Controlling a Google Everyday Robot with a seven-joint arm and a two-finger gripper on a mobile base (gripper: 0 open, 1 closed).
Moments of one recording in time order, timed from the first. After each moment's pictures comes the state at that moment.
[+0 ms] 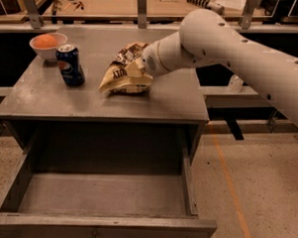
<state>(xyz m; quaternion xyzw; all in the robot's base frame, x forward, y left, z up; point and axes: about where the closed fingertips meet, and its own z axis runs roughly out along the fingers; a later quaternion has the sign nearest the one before) 0.681 0.051 0.894 -0.38 0.80 0.23 0.40</state>
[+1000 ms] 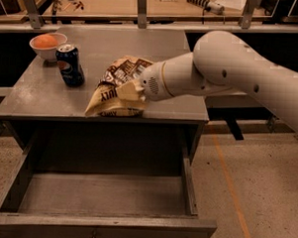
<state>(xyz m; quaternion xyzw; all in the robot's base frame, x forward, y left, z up) 0.577 0.066 0.891 -0.37 0.79 0.33 0.37</state>
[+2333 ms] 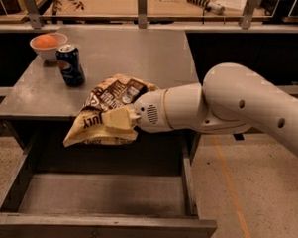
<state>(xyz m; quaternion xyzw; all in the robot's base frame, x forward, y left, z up) 0.479 0.086 0.889 -0.33 0.77 0.44 0.33</state>
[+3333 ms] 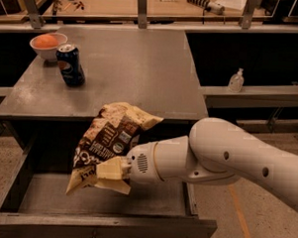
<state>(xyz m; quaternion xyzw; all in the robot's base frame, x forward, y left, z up) 0.404 0.096 0.799 -0.21 0.83 0.48 0.20</state>
